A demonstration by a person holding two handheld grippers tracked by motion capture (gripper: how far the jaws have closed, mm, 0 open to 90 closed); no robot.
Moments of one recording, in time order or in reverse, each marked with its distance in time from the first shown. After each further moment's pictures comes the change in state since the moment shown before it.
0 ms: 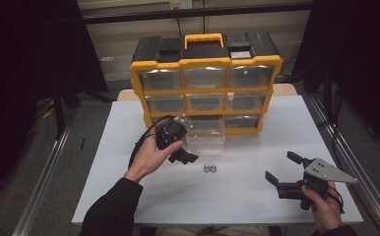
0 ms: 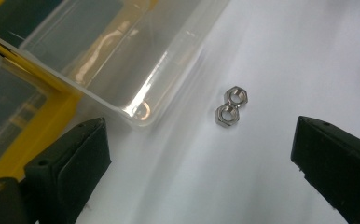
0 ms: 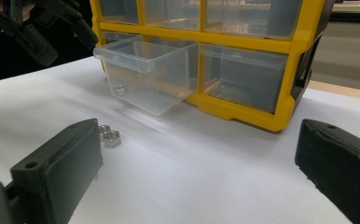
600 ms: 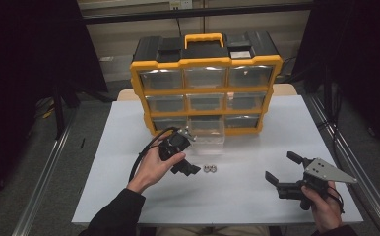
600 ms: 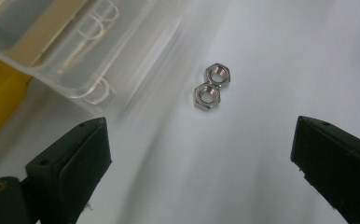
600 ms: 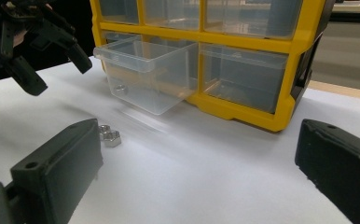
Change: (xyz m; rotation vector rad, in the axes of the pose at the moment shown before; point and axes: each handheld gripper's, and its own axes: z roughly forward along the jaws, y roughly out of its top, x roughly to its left) left arm -0.014 -0.017 0.024 0.041 -0.054 -0.004; right arm 0.000 0.000 0.000 0.000 0.002 -0.005
